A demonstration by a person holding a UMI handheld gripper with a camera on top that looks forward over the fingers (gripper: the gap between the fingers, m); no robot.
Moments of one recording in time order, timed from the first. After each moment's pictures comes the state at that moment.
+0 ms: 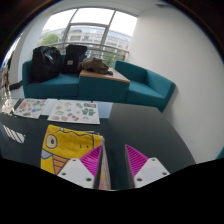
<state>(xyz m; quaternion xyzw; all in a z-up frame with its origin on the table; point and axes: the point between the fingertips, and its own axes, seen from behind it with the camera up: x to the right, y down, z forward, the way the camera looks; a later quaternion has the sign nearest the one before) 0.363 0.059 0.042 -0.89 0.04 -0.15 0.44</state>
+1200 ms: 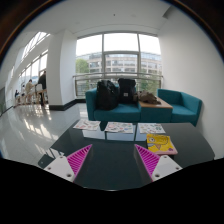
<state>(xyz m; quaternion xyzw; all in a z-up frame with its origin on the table) -0.005 -0.168 0.205 -0.83 -0.06 0.05 0.56</state>
